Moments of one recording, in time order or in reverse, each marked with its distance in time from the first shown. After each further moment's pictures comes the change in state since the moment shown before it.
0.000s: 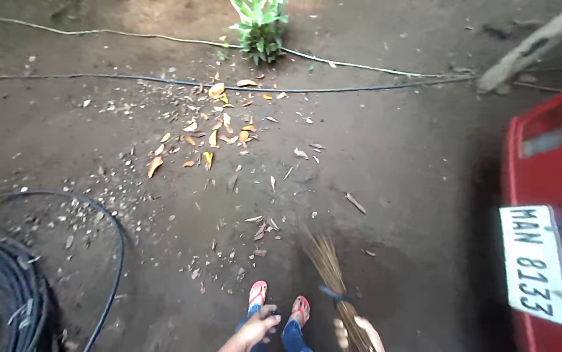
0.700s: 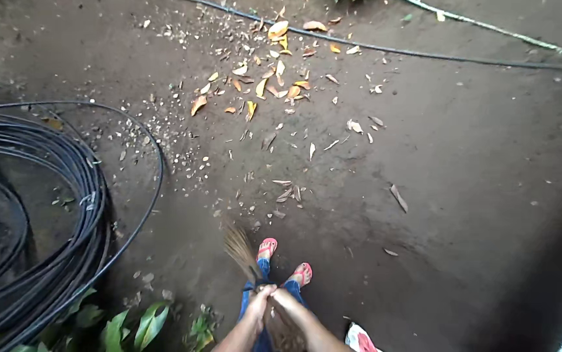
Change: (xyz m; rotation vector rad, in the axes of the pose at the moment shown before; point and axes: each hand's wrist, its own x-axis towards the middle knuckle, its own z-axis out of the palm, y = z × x) left_hand -0.017 -0.054 0.054 -0.855 0.584 -0.110; right_hand 0.104 0.136 0.077 -1.315 0.029 0.570
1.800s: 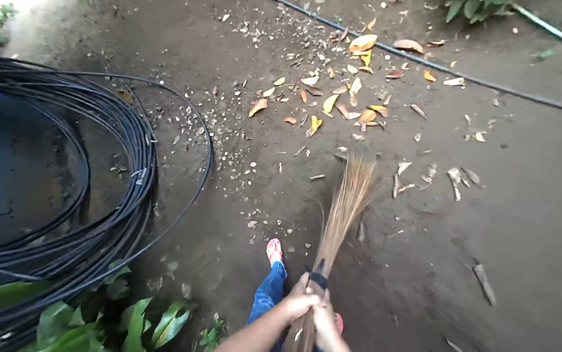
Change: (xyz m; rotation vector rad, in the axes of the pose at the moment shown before) left_hand 0.077 0.173 -0.043 0.260 -0.471 0.243; right_hand 0.098 -0.126 0.038 0.351 0.478 -0.203
